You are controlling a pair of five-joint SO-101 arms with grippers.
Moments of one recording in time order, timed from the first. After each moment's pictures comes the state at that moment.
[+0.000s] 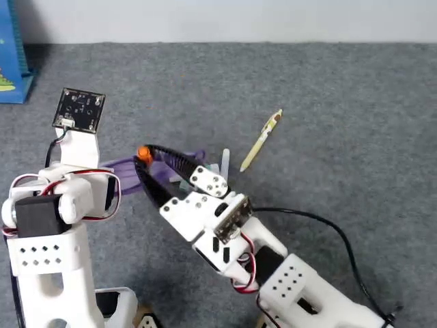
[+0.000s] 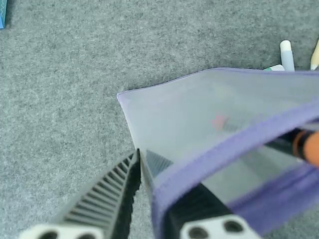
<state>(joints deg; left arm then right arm) -9.5 -43.2 21.9 92.7 -7.9 -50.0 -54.0 70.7 -20.5 7.0</state>
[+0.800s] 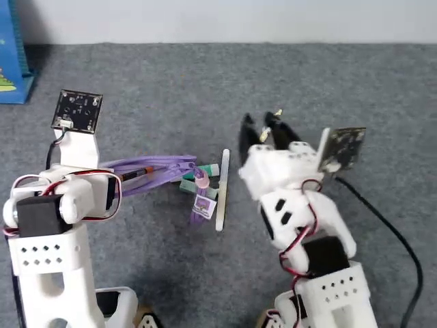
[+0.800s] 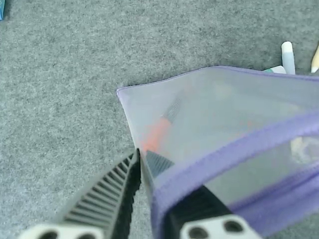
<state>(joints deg) -9.5 -43.2 22.8 92.7 -6.1 -17.4 -63.7 54.1 28.2 -22.3</state>
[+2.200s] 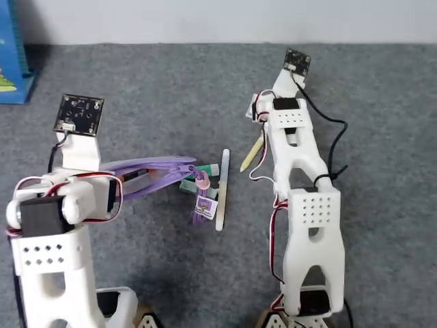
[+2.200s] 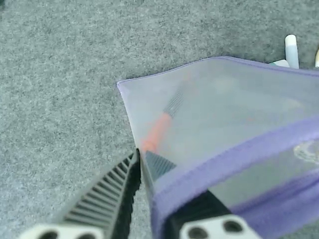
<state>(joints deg) -9.6 -43.8 25.5 92.0 -5.8 -6.4 55.5 -41.6 50.6 -25.0</state>
